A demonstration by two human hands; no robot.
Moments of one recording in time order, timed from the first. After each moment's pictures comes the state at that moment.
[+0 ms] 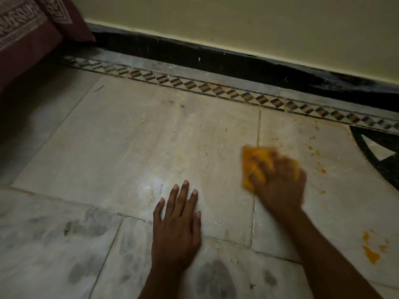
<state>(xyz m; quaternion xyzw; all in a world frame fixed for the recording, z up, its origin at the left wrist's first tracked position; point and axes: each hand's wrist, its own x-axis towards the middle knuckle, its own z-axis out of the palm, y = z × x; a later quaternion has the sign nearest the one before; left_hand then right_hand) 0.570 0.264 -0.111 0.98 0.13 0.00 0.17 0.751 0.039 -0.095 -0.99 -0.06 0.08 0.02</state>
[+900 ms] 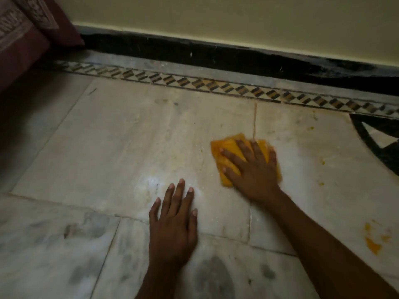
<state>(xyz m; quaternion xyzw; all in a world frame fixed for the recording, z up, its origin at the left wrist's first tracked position) 0.571 0.262 -0.108 0.98 0.14 0.01 0.17 0.762 0.074 -0.106 -0.98 -0.20 0.06 0.03</state>
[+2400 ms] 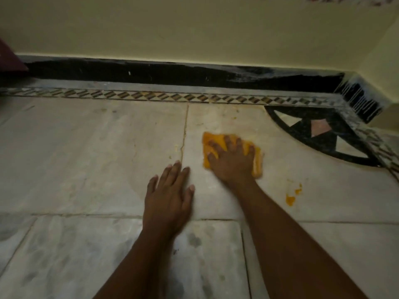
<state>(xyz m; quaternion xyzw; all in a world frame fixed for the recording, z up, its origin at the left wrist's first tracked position) 0.617 0.128 -0.127 0.98 0.00 0.07 0.20 0.743 -0.048 -0.102 -1.00 -0.05 0.05 0.07</state>
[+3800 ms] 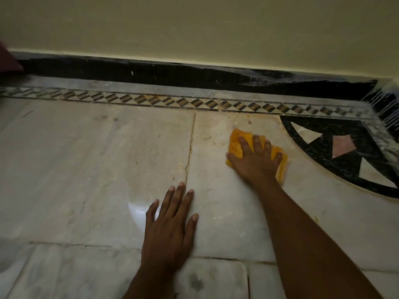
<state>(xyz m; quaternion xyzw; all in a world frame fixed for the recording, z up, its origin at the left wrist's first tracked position) 0.624 0.130 -0.122 0.99 0.02 0.03 0.15 0.829 -0.078 -0.081 -0.99 0.04 0.14 0.08</state>
